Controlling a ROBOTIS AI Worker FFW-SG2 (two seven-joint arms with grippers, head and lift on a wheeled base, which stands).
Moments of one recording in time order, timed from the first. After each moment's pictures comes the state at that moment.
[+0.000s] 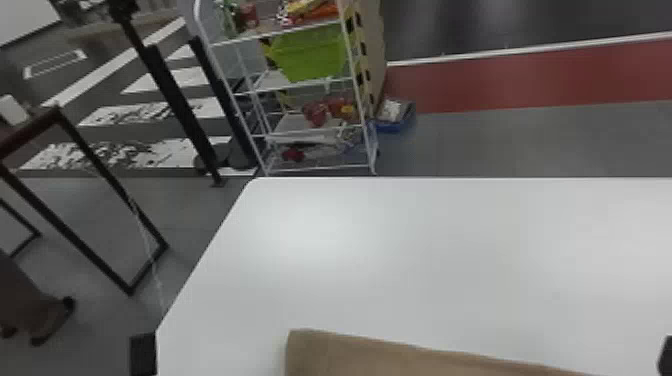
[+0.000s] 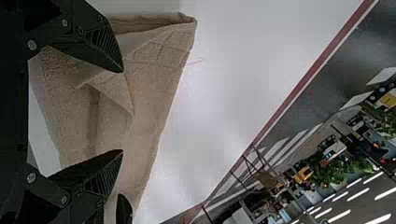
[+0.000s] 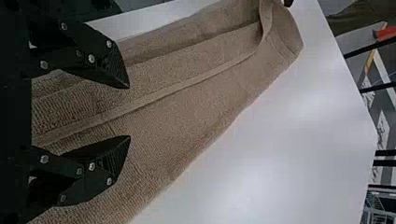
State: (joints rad) left arm 0.67 0.00 0.67 -2.40 0.46 1.23 -0.89; right arm 0.42 -0.14 0.14 -2.27 0.70 0.84 1.36
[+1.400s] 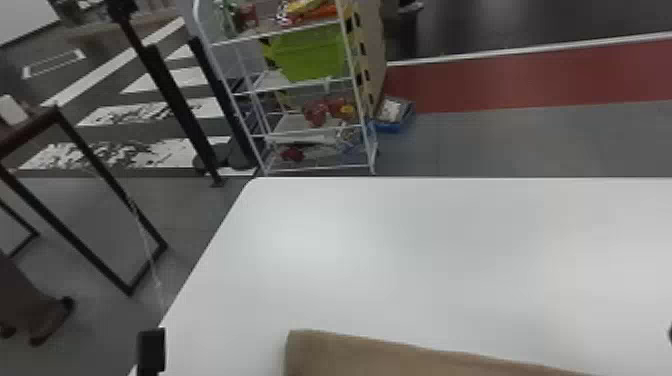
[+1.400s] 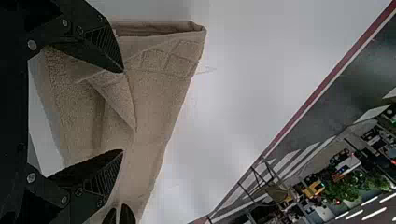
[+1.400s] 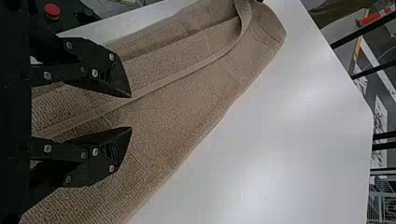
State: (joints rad) left arm 0.64 0.00 0.66 -2.41 0.41 1.32 -0.87; right arm 0.34 -0.19 0.16 -2.28 0.61 1.06 1.36
